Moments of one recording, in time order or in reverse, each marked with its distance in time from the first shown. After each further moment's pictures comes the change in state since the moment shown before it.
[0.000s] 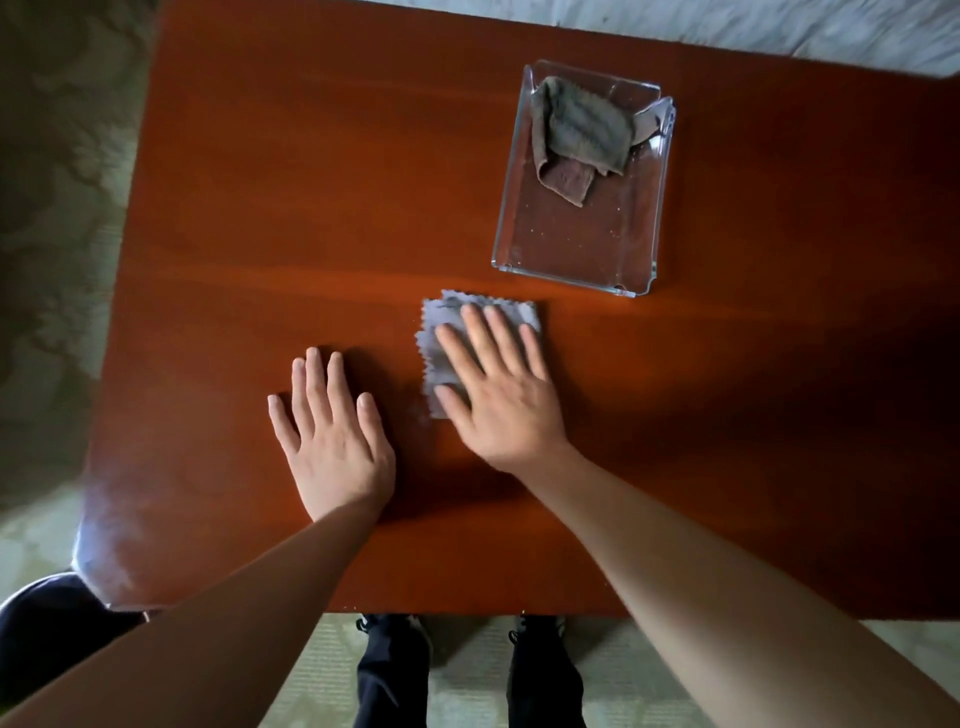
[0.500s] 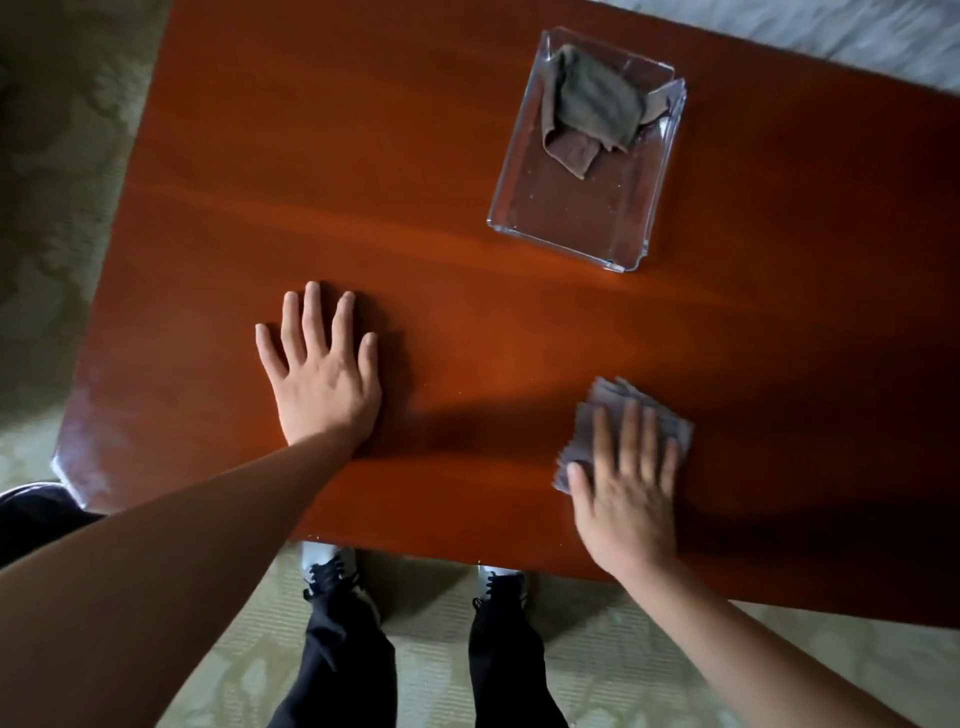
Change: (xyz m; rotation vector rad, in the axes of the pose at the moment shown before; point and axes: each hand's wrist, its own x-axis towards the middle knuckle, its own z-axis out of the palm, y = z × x) left_hand 0.001 0.004 0.000 0.131 -0.104 0.022; right_hand -0.179 0.085 -0.016 -0.126 -0.193 0.316
